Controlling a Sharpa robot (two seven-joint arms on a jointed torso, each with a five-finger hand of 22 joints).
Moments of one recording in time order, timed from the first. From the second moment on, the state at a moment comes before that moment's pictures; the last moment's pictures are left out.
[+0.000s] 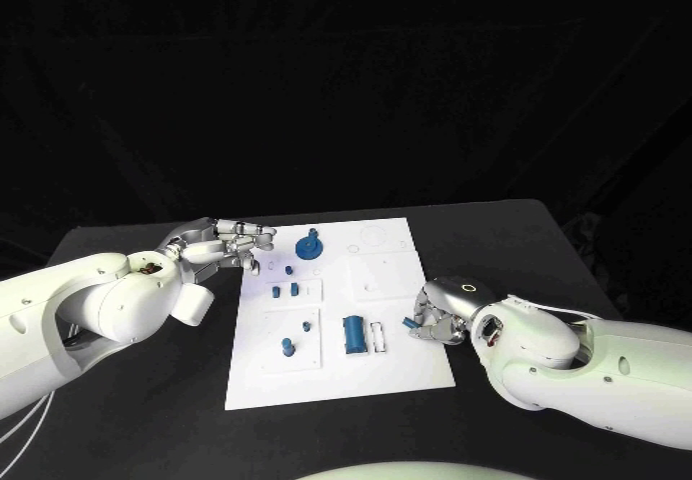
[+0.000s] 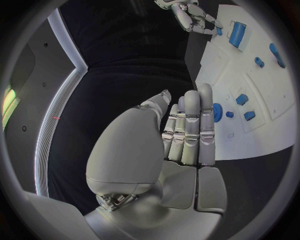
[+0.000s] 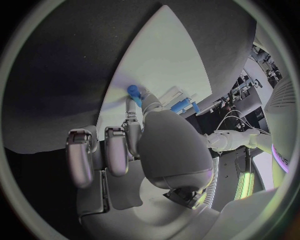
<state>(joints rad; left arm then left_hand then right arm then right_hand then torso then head) 1.20 -0.97 -0.02 1.61 -0.11 -0.20 0.07 1.47 -0.15 0.33 0.17 0.09 0.98 0.19 0.09 0.13 1.05 0.11 0.37 0.25 1.16 0.03 0.91 0.54 0.17 1.11 0.11 0.69 0.70 1.02 -1.02 -0.13 1.85 -1.73 -0.33 -0.59 1.43 -0.05 0.03 0.18 0.24 1.11 0.07 0.21 0.41 1.43 -0.01 1.27 1.42 1.46 -0.07 1.49 1.31 0.01 1.46 0.04 1.57 1.31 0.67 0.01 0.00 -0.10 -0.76</state>
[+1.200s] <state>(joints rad) 1.20 -0.97 -0.02 1.61 -0.11 -0.20 0.07 1.47 -0.15 0.33 0.17 0.09 0.98 0.19 0.10 0.13 1.04 0.11 0.37 0.25 1.16 0.03 0.91 0.54 0.17 1.11 0.11 0.69 0.70 1.03 -1.00 -0.14 1.90 -1.38 -0.49 -0.54 1.36 -0.06 0.18 0.21 0.32 1.12 0.06 0.22 0.38 1.45 -0.03 1.29 1.36 1.47 -0.08 1.50 1.31 0.01 1.47 0.03 1.57 1.31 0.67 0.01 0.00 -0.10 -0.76</state>
